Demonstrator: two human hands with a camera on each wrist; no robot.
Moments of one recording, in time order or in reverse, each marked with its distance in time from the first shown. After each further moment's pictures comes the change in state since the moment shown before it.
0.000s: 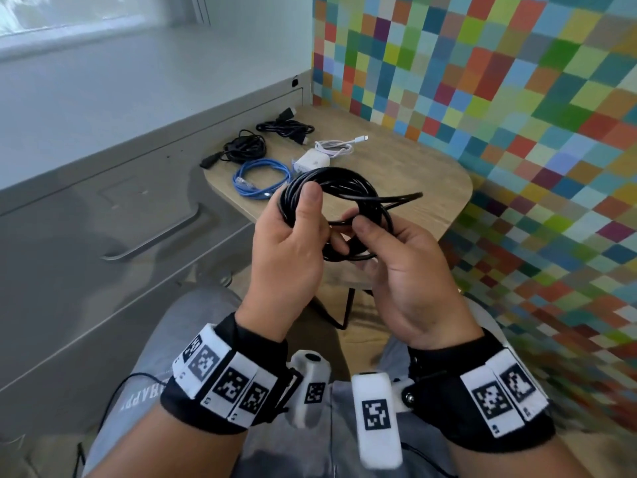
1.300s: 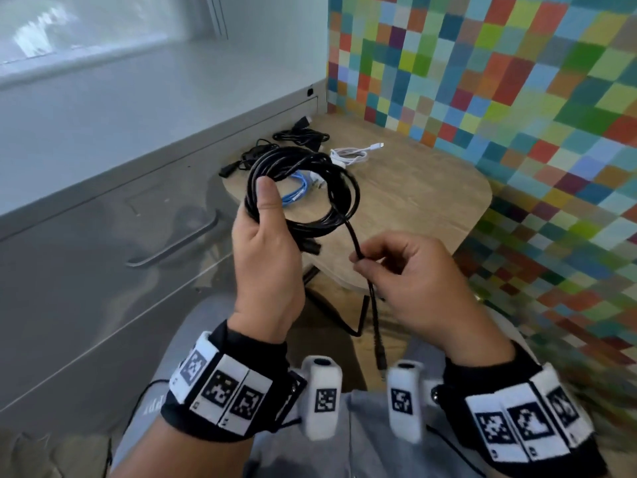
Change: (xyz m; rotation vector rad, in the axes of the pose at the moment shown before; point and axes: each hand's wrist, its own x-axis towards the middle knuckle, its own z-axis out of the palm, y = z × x) left_hand 0.013 0.013 -0.020 -0.112 0.316 -0.135; right_hand 0.001 0.000 -0.015 -0.831 -0.040 -0.023
